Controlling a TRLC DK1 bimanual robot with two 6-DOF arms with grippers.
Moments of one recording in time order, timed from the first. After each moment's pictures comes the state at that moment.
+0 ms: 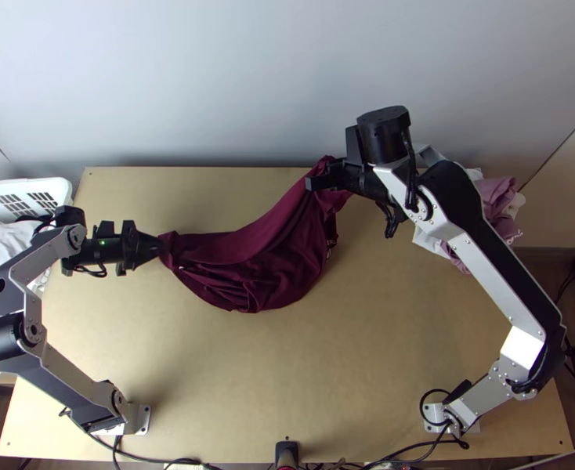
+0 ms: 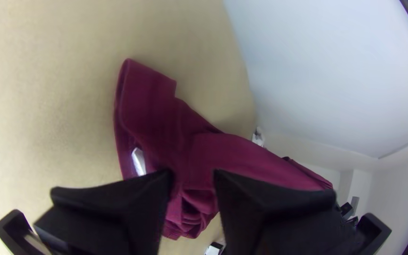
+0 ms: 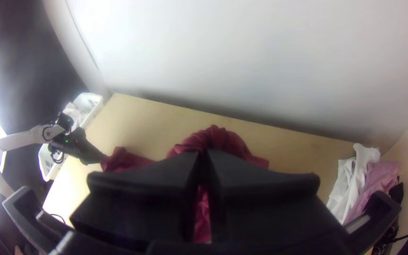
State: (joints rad) left arm 0.34 1.78 1.12 -0.64 1.02 -0.32; right arm 0.66 1.71 2.00 -0.86 0.11 0.29
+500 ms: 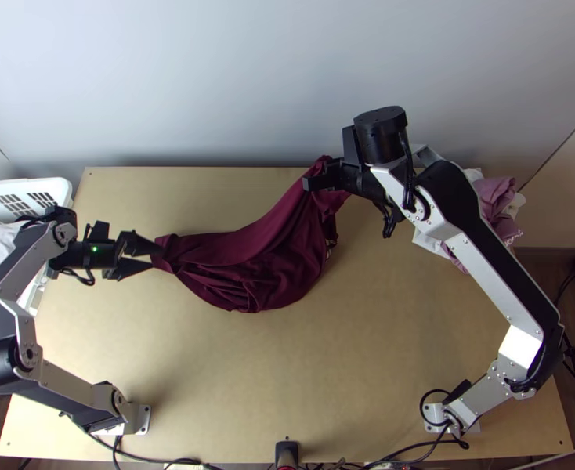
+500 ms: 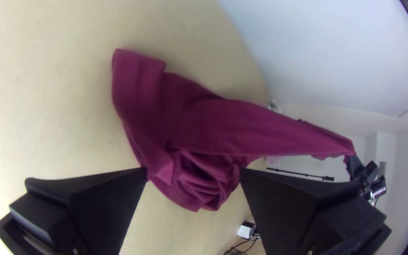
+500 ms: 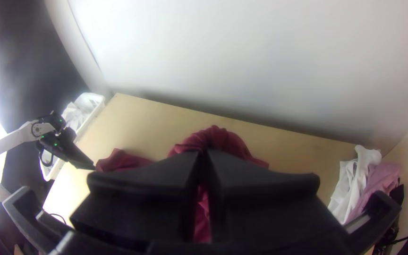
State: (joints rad) left arm 0.35 1.65 1.14 -0.93 0.91 0.00; right arm 0.67 1.72 2.01 -0.86 0.11 0.29
